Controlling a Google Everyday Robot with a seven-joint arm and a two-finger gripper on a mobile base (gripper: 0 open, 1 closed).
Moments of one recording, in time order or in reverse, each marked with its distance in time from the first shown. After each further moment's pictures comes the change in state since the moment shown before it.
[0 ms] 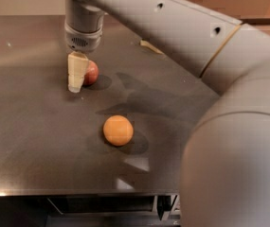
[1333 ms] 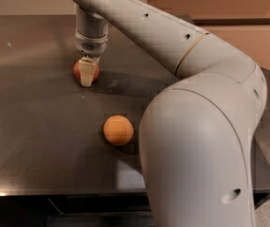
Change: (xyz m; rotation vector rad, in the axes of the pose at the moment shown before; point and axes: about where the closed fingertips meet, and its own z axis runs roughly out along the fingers) arm 0.022 -0.027 0.055 -0.127 0.061 0.041
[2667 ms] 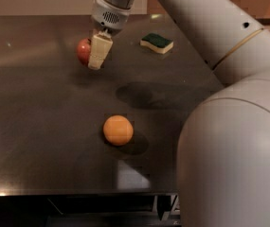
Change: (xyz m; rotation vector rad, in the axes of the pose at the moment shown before) arm 0.019 0.036 -0.101 -0.092 -0.198 -0.128
